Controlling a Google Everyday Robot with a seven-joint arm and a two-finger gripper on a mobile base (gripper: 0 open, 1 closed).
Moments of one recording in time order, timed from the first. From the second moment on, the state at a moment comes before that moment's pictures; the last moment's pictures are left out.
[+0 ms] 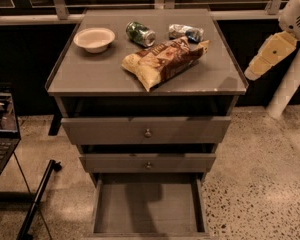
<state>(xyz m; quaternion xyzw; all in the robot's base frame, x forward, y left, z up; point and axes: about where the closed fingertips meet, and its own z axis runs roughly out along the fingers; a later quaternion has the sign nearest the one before) 0.567 -0.289 0.979 -0.43 0.86 -0.06 0.26</state>
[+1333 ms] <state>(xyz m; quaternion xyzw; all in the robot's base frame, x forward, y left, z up) 0.566 -0.266 0.953 -0.26 0.89 0.10 0.36</state>
